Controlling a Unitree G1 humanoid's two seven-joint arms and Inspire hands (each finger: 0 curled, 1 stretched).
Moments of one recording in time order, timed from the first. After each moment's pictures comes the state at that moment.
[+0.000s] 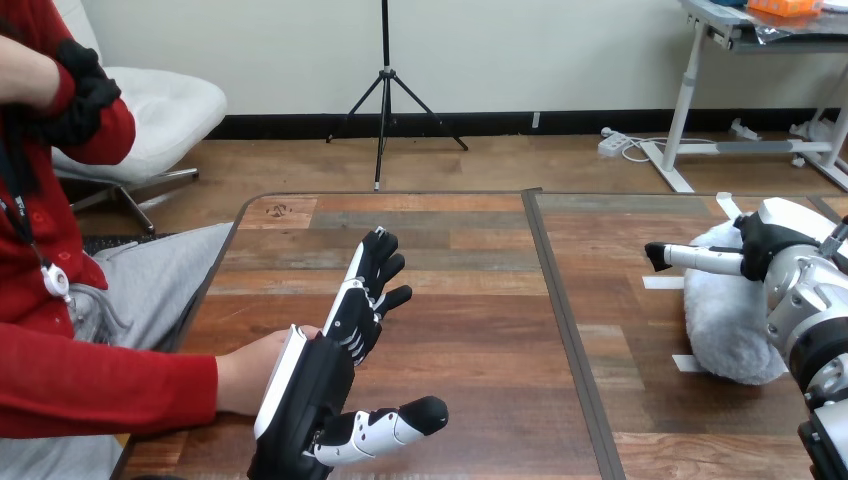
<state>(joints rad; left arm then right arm) 0.00 0.04 -0.10 0.72 -0.07 -1.16 -0.29 -0.95 -0.47 0.32 1.36 -0.56 0.21 0.02</state>
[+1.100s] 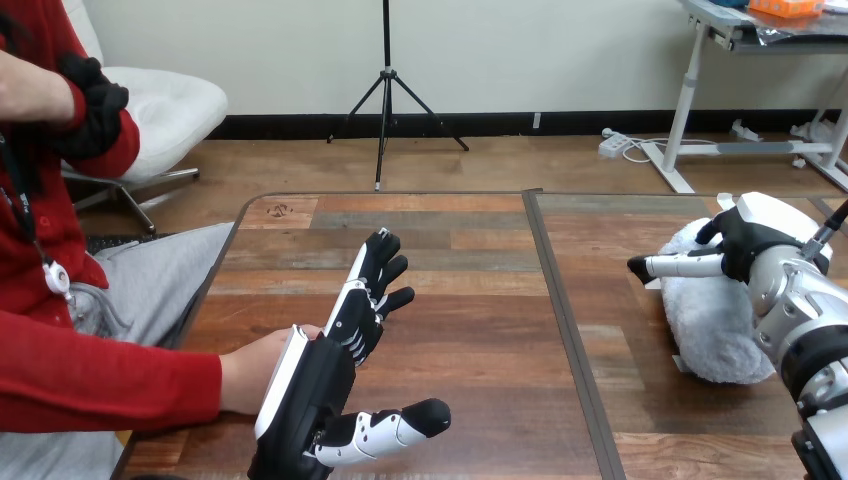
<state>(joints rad) 0.00 0.04 -0.10 0.72 -0.07 -1.16 -0.29 -0.92 -0.46 0.34 1.35 -0.55 0.14 -0.02</state>
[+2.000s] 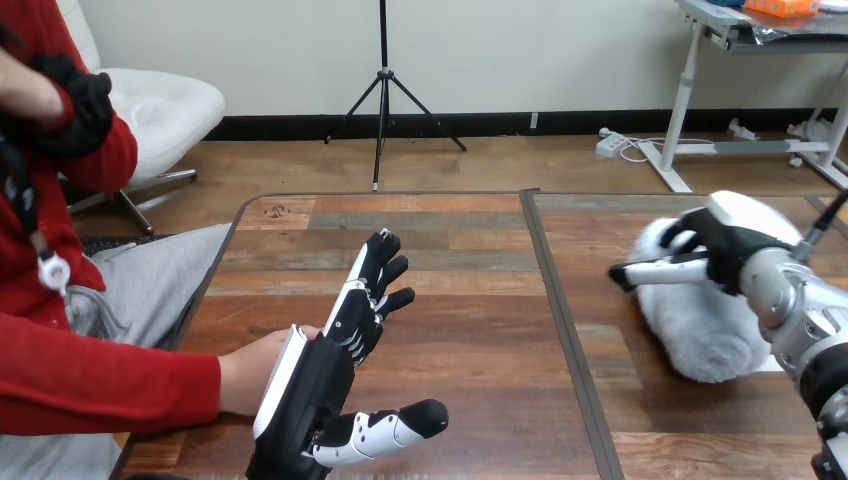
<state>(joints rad) 0.00 0.06 -0.10 0.71 -0.08 -1.16 -0.31 -0.86 -0.49 0.36 1.26 -0.56 -0.07 0.05</state>
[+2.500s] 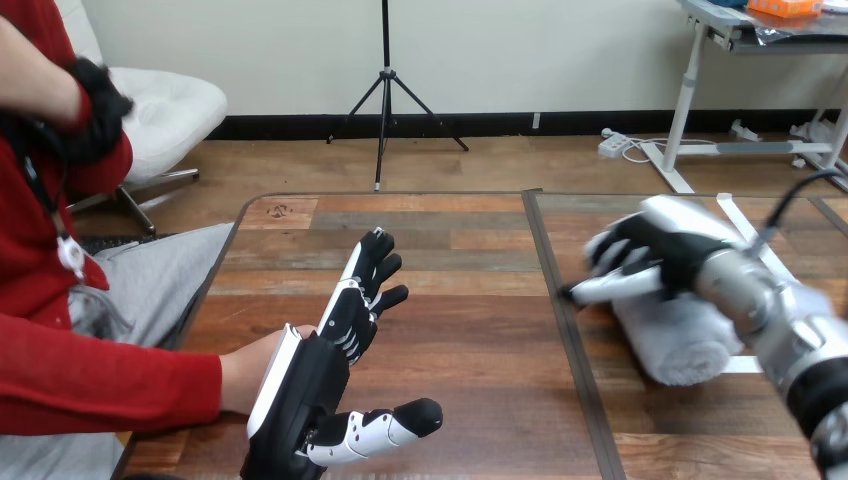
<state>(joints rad) 0.00 0.06 -0.10 0.71 -0.11 -1.15 -0.33 -0.77 -0.49 0.37 1.06 -0.53 -0.18 0.21</state>
